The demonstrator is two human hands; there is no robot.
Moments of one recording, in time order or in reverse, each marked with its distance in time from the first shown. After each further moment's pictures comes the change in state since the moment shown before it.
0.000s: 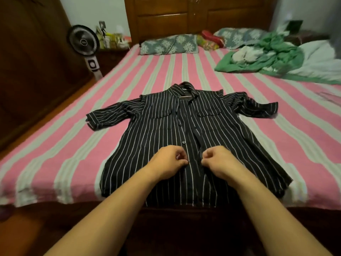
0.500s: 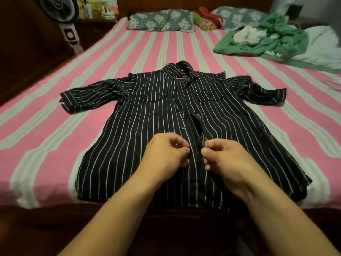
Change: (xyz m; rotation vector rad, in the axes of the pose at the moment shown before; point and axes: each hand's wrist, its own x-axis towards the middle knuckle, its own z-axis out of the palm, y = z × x) left_hand -0.007 -0.002 0.010 -0.795 0.183 -0.187; right_hand 0.005 0.004 0.030 0.637 -0.009 0.008
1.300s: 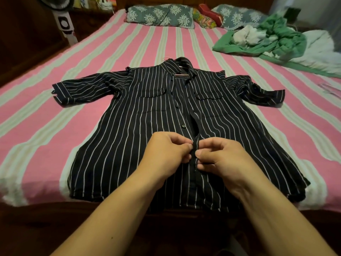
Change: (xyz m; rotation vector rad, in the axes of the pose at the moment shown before) left_hand 0.010 -0.010 0.005 -0.099 -0.010 -0.009; right_hand -0.005 -0.007 0.006 0.027 0.048 0.027
